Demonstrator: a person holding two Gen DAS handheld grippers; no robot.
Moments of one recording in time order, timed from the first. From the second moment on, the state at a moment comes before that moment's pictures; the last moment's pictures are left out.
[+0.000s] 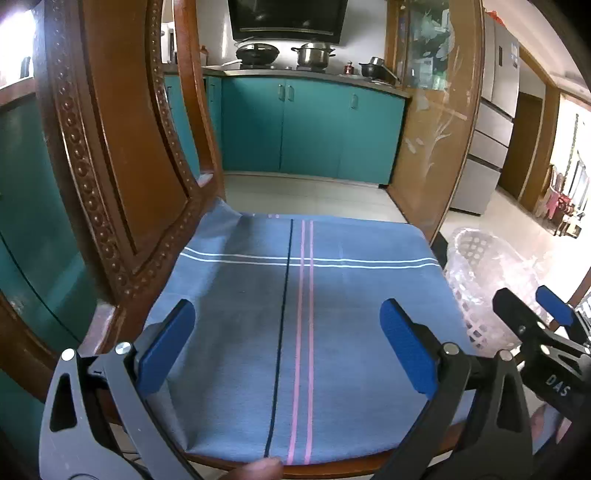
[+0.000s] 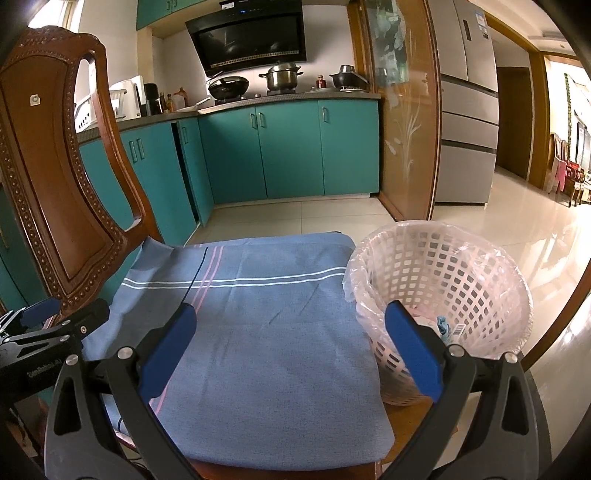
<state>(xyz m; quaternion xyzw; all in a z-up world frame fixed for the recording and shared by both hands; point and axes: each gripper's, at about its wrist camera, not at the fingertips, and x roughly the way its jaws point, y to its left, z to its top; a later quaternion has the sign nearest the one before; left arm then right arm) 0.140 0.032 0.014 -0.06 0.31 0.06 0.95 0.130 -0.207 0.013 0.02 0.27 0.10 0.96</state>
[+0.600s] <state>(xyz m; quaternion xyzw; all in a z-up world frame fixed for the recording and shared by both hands) 0.138 0.037 0.017 -0.07 0.31 0.05 0.95 0.131 -0.209 0.013 0.03 0.28 0.10 0.96</state>
